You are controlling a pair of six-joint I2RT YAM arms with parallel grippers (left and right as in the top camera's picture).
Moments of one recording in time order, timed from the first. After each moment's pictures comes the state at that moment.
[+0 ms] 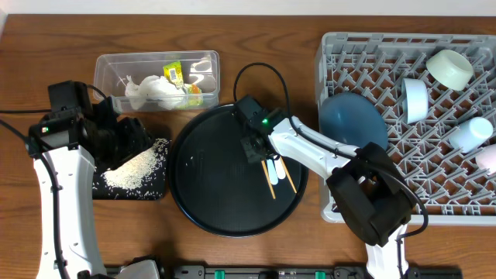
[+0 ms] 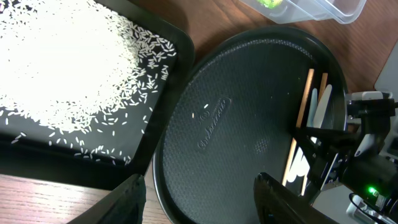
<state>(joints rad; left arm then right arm) 0.28 1.35 1.22 -1.17 0.36 -0.23 0.73 2.07 1.41 -0.71 0.04 0.36</state>
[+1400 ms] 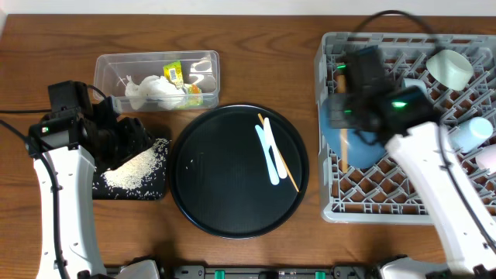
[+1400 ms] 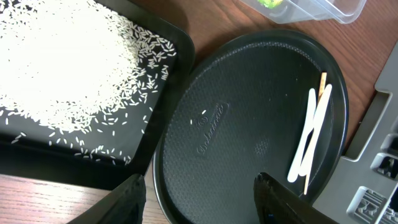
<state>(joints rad) 0.28 1.35 1.22 -1.17 0.36 -0.23 0.32 1.48 1.47 -1.10 0.15 0.33</state>
